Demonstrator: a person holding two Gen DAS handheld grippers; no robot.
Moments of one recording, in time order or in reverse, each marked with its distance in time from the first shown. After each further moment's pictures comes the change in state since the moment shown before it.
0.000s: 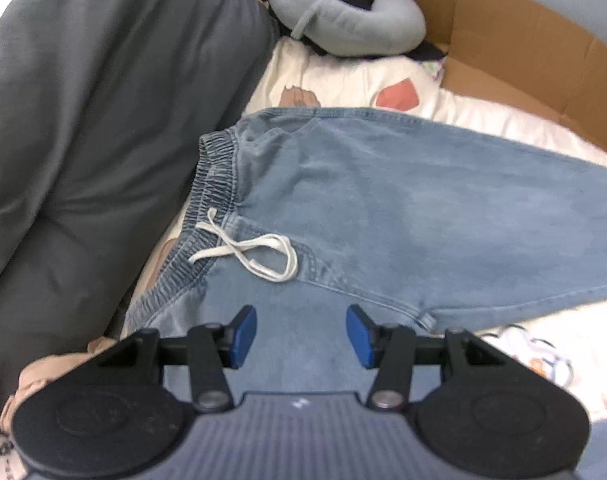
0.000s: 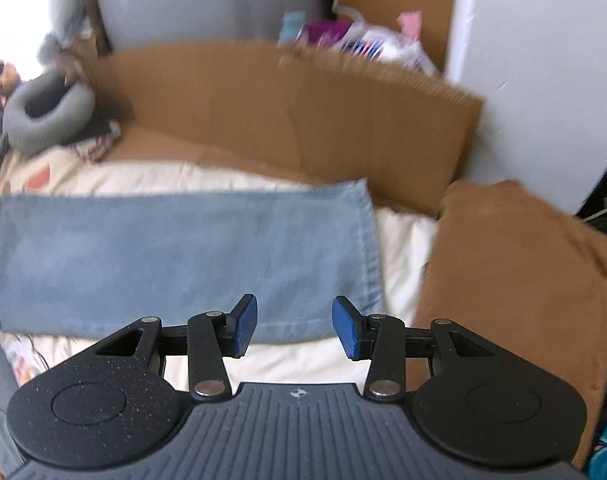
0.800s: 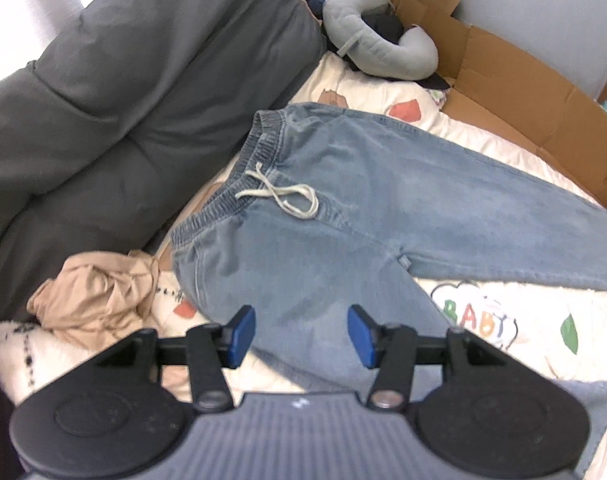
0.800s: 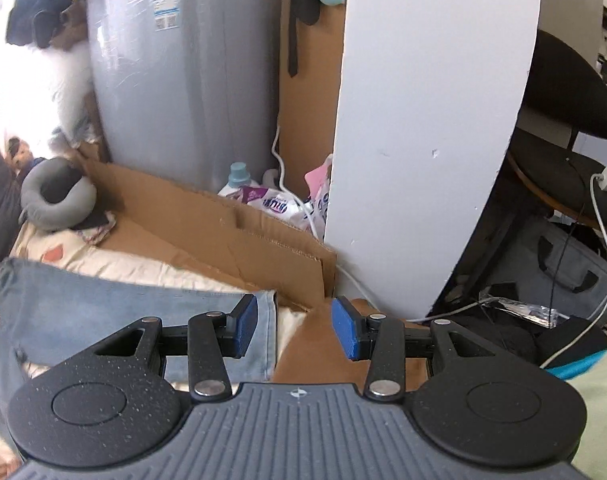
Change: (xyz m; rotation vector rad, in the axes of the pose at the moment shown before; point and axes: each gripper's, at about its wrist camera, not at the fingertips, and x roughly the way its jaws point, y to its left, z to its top) left arm -0.116 0.042 -0.094 -0.178 -0.013 -0.030; right arm -0.246 -0.087 0.067 -0.078 -0.169 -0.061
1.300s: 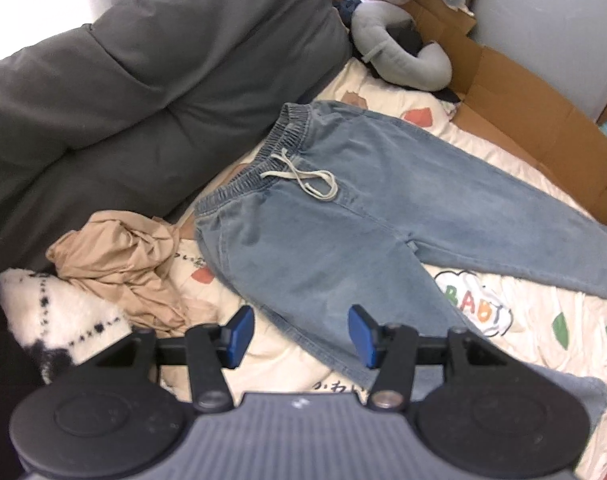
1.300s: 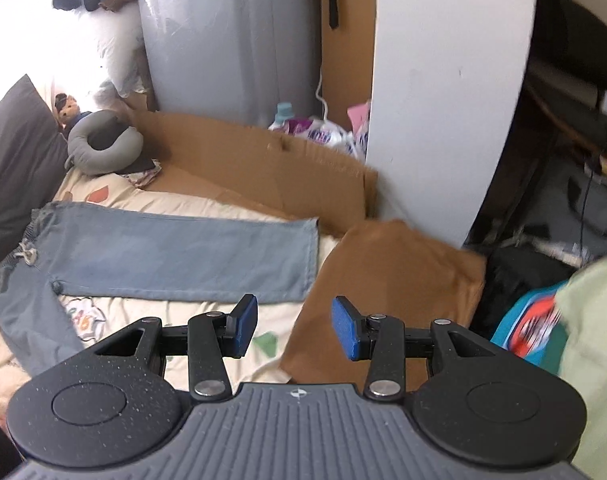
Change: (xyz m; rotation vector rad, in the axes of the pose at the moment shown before) left arm -0.028 0.031 -0.048 -0.085 -0.037 -0.027; right arm -0.020 0.016 -0.118 0.024 0.068 0.130
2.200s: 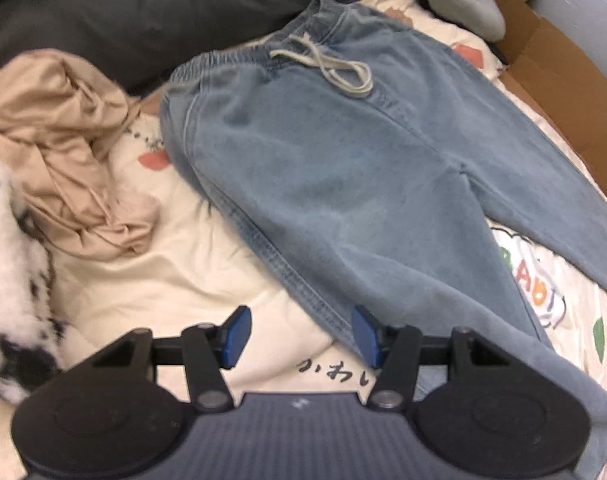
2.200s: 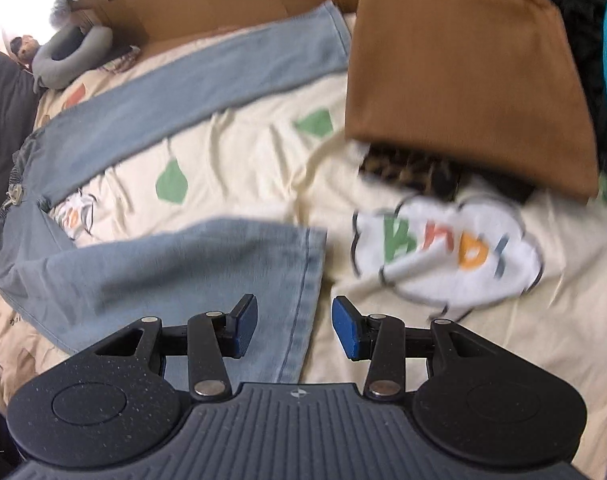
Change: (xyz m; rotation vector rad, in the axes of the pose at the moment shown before) left arm 0.179 0.019 -0.088 -0.204 0.088 -0.069; right arm 0.153 0.053 -0.217 0.226 0.356 0.077
